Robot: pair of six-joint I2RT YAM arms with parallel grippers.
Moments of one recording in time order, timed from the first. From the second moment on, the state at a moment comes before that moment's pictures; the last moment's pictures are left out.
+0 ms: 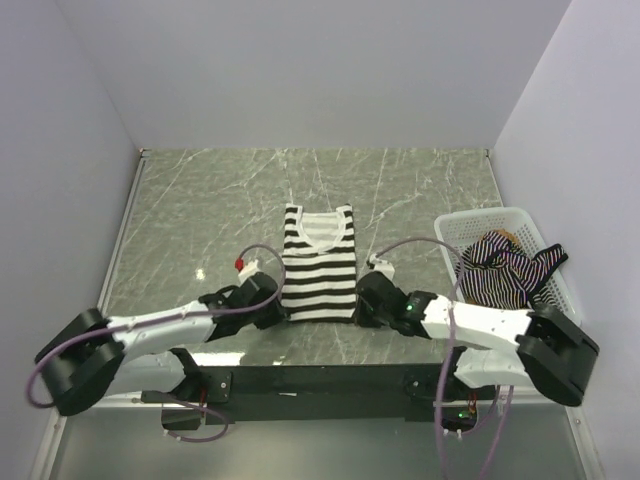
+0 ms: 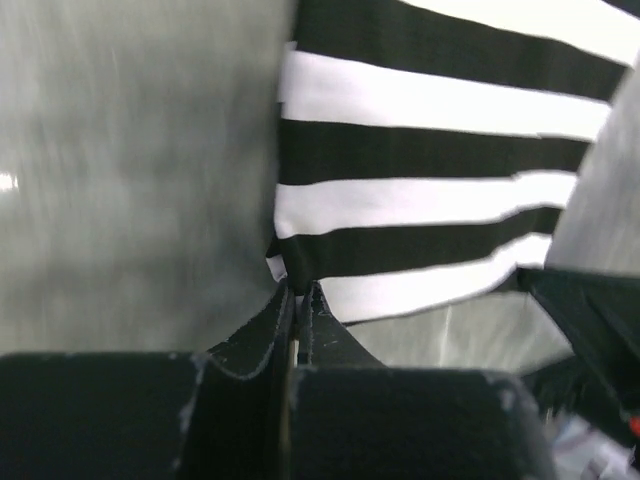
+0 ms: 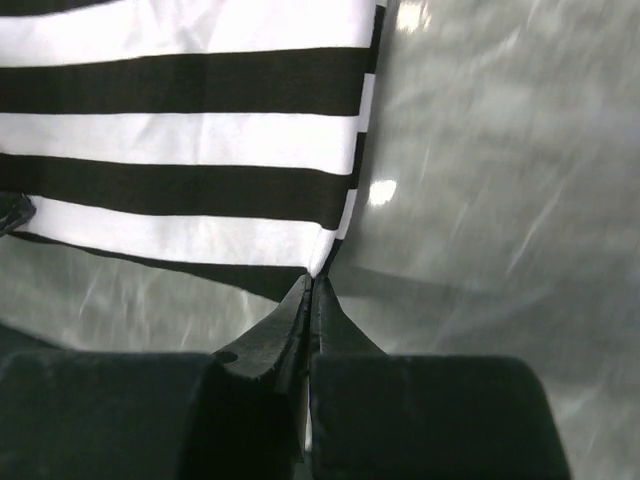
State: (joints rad) left arm -0.86 1.19 0.43 -0.10 -0.14 -1.16; right arm 0.92 1.21 0.48 -0.22 0.18 0.90
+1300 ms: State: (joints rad) left arm -0.34 1.96 1.43 -0.17 0.18 -0.91; right arm 0.38 1.96 1.59 -0.42 -0.09 0.60
